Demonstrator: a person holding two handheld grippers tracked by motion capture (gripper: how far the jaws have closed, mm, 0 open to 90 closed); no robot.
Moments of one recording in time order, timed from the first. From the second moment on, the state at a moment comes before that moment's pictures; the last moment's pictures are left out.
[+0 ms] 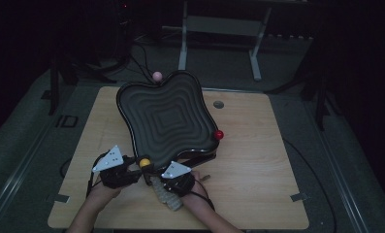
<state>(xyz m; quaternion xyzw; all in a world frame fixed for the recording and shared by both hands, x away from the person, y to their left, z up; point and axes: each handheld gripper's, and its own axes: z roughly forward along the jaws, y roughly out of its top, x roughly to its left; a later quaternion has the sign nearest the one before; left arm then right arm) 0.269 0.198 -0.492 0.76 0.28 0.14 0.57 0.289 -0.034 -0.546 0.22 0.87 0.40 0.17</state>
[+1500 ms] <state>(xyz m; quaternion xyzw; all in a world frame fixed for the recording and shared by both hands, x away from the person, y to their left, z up) 0.271 0.200 -0.492 0.76 0.27 0.13 0.57 0.338 -0.137 -0.542 0.34 0.84 0.34 0.26</state>
